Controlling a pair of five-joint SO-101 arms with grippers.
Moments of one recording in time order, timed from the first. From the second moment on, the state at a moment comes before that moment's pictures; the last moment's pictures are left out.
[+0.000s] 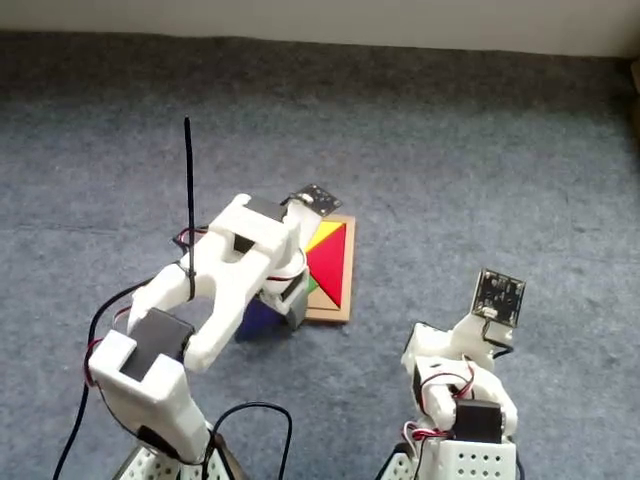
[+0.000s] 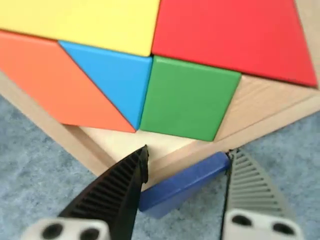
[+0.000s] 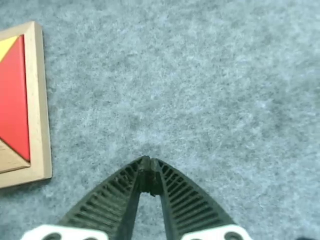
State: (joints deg) left arm 17.3 13.0 22.3 69.3 -6.4; right arm -2.9 -104.4 95.7 67.3 -12.6
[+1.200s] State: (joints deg) left arm 13.5 -13.8 33.1 76.7 -16.3; right arm -2.9 -104.4 95.7 67.3 -12.6
